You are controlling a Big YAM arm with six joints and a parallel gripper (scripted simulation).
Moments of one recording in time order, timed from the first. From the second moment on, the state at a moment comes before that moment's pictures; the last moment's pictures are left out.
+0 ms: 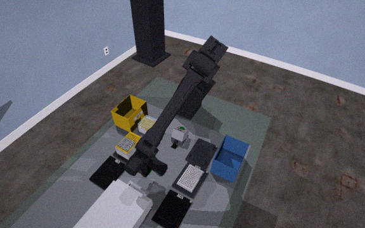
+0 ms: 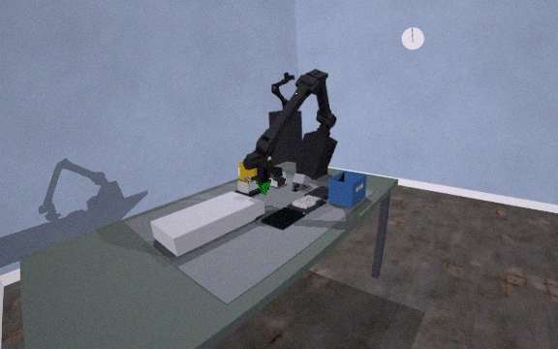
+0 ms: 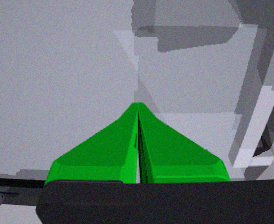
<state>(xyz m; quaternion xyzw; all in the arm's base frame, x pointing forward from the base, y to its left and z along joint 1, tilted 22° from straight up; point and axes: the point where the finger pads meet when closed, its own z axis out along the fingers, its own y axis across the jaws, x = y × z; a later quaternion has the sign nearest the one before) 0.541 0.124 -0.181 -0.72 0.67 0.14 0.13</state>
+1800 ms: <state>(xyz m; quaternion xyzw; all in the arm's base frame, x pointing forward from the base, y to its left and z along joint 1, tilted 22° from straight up) 0.543 0.100 -0.122 -0.72 0.67 0.14 0.13</state>
